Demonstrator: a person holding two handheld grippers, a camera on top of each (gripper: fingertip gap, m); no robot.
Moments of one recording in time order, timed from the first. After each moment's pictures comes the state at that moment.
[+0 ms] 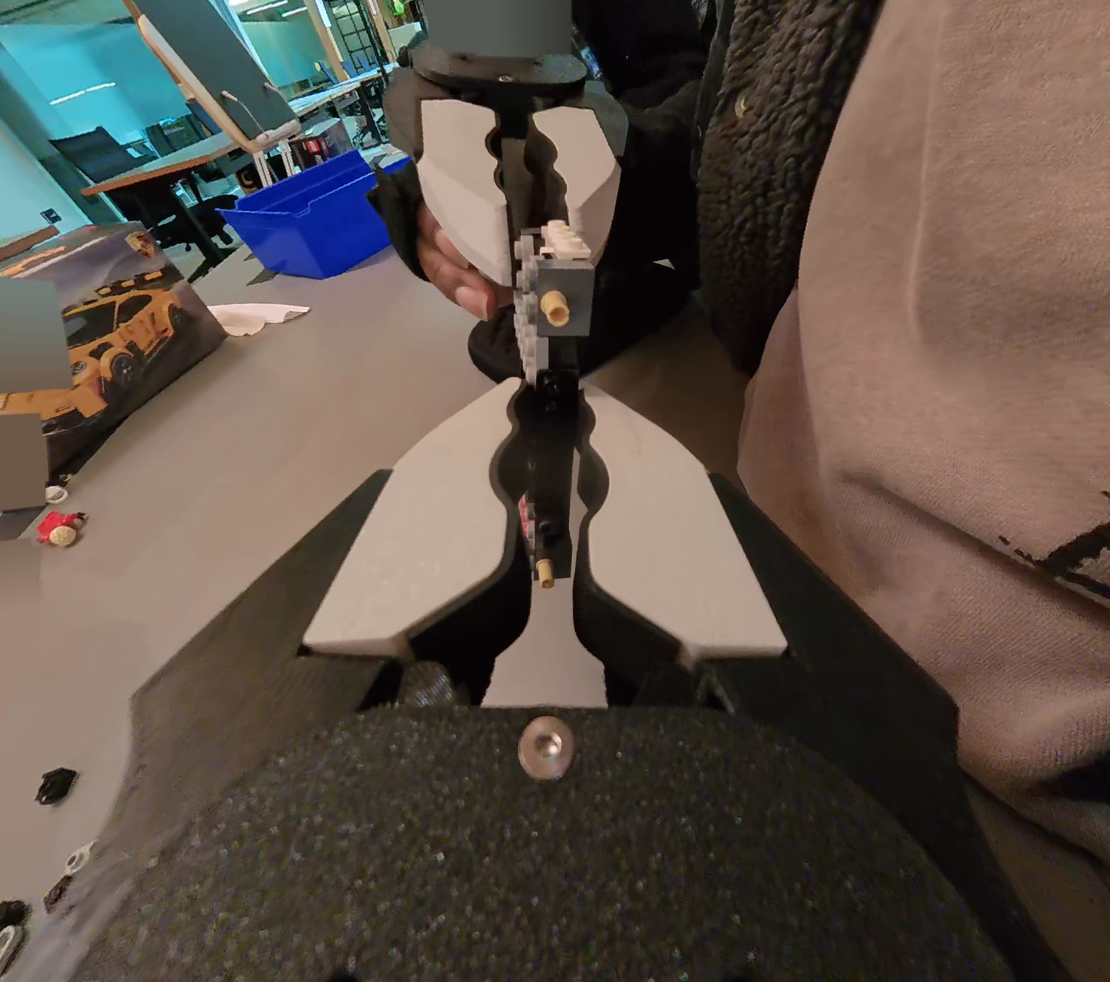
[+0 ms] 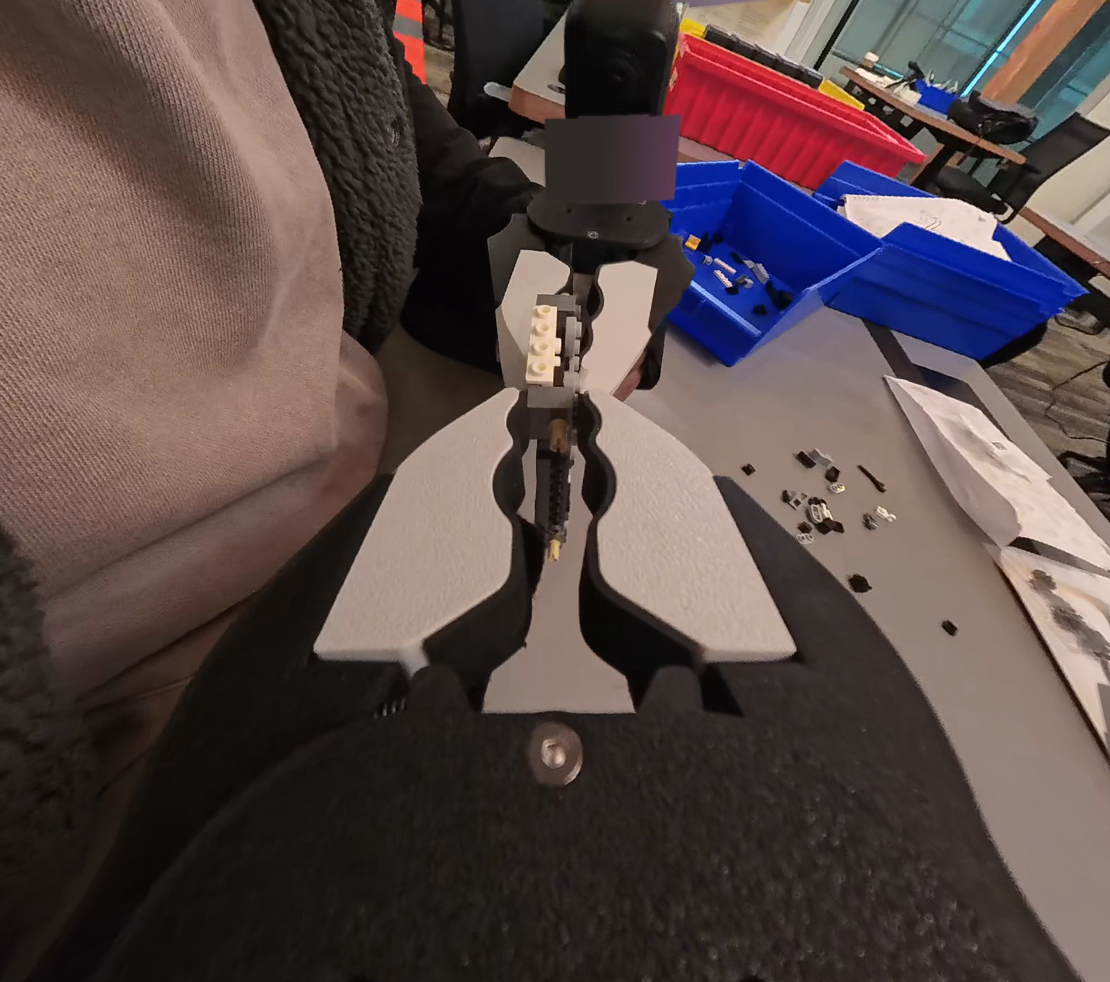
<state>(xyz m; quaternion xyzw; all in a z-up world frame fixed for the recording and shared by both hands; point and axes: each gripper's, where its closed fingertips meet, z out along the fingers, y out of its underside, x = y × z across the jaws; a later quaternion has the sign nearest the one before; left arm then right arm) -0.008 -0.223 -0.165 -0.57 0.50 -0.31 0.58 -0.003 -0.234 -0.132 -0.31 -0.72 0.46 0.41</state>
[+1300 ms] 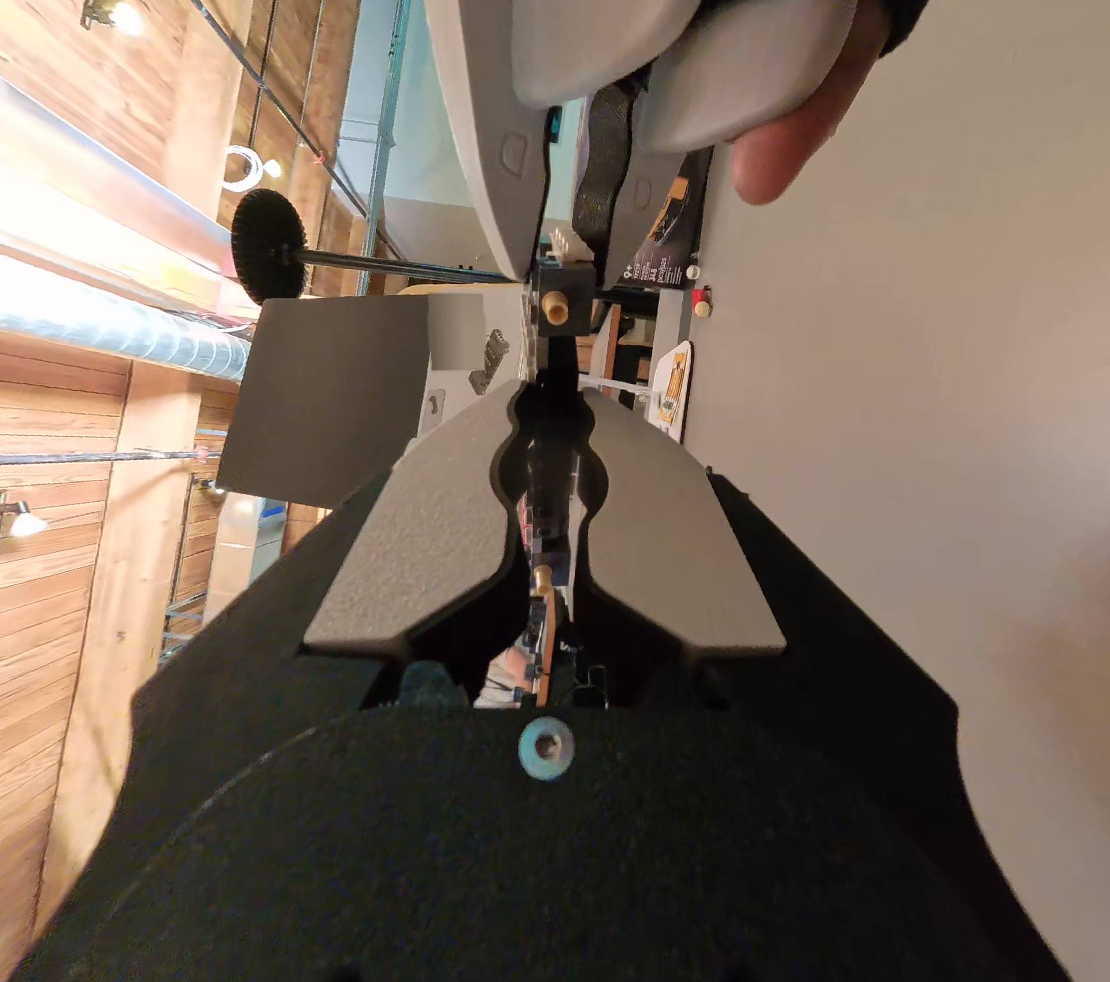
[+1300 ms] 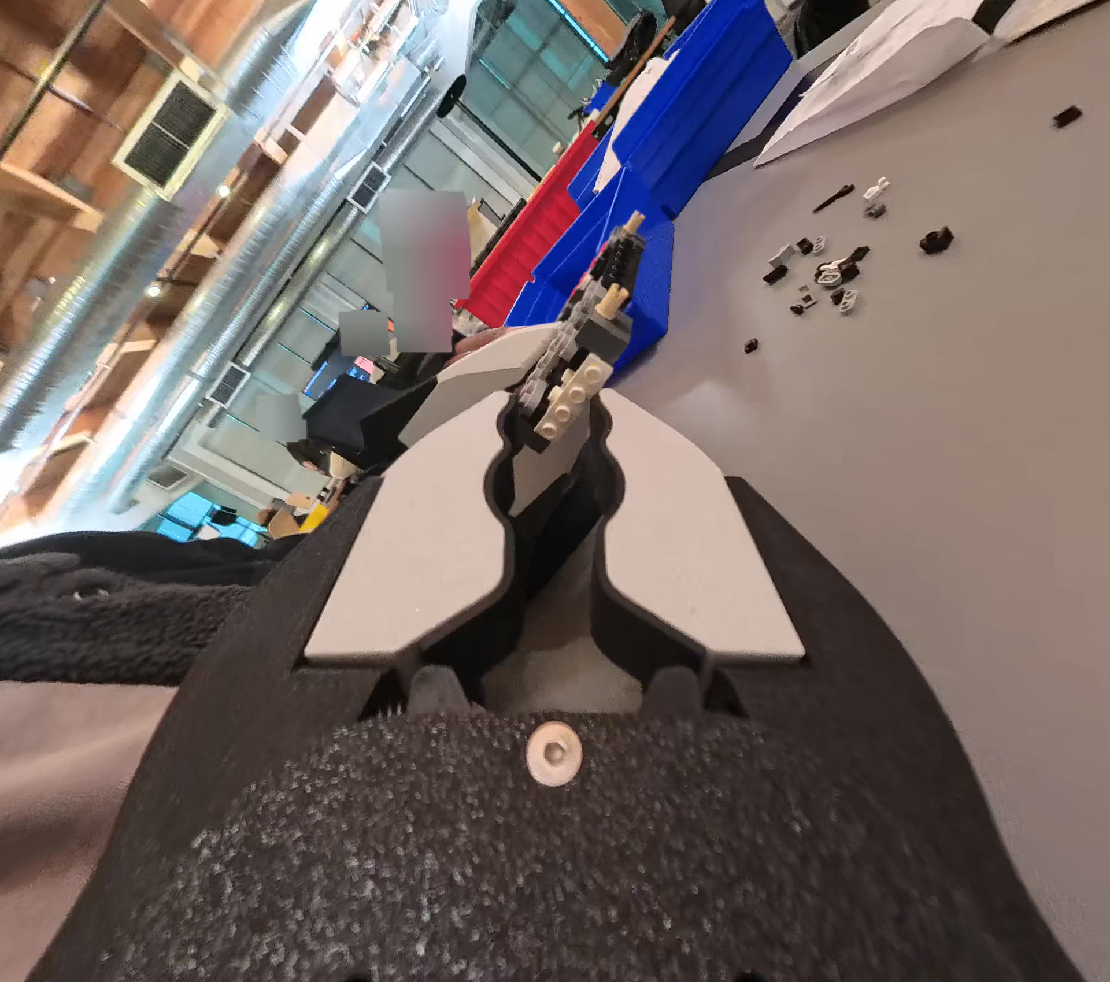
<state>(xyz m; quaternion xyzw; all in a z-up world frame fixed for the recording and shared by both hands) -0.065 -0.134 -0.149 -0.46 0.50 0.42 0.59 -0.039 -0.154 -0.146 -0.65 -0.23 0.68 0.25</state>
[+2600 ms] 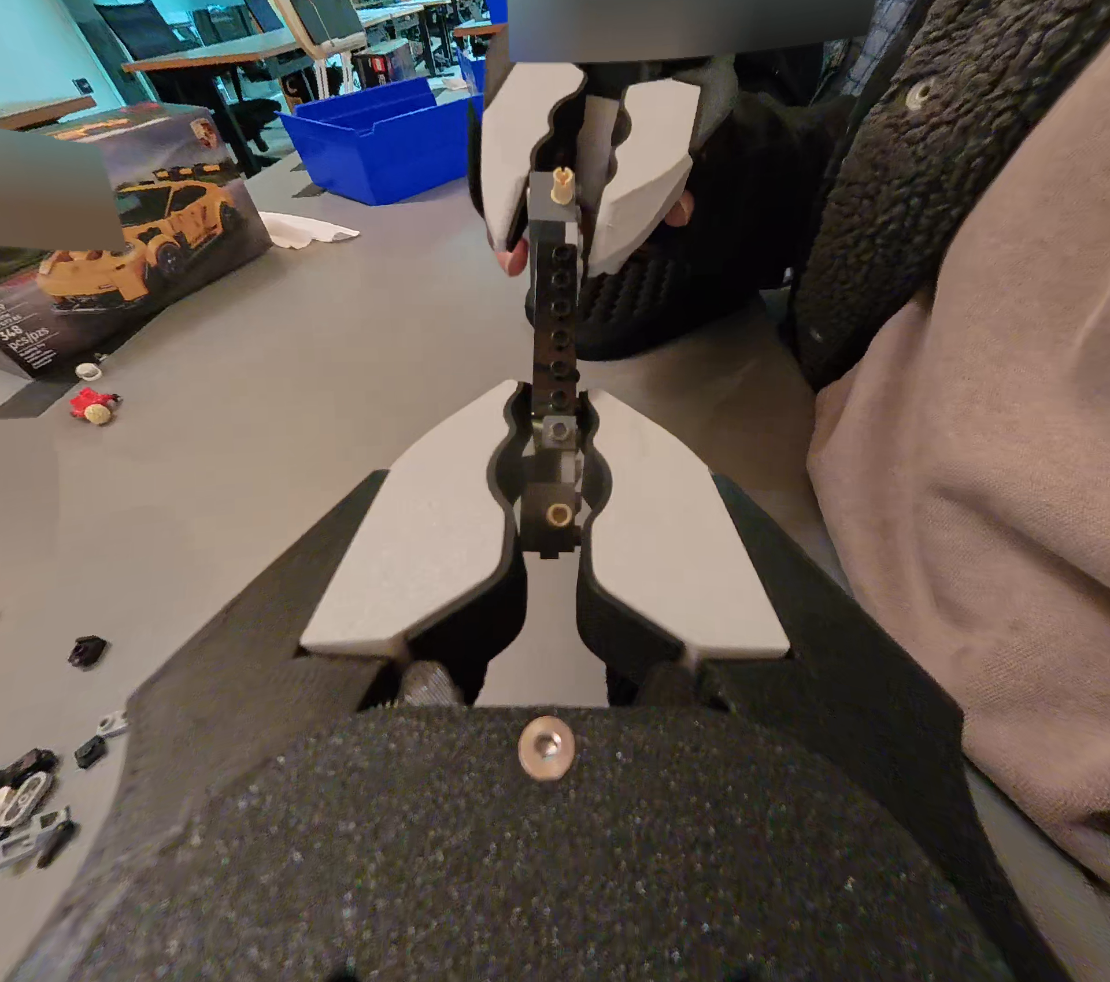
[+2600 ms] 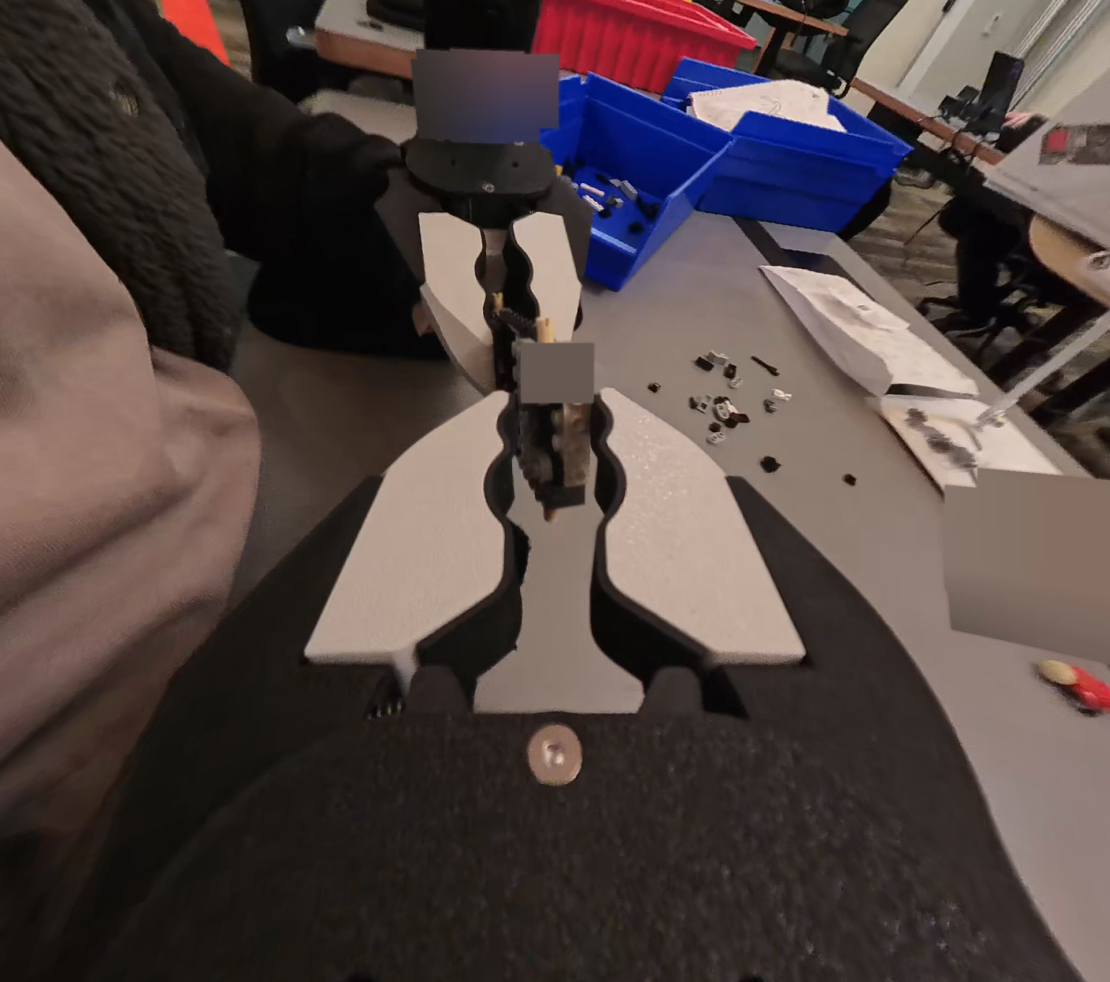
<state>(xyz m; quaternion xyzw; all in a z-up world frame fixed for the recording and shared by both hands) -0.034 -0.201 -0.167 -0.64 0.43 -0.31 0.56 -0.015 -0.190 -0.136 -0.44 -0.66 0.41 0.45</state>
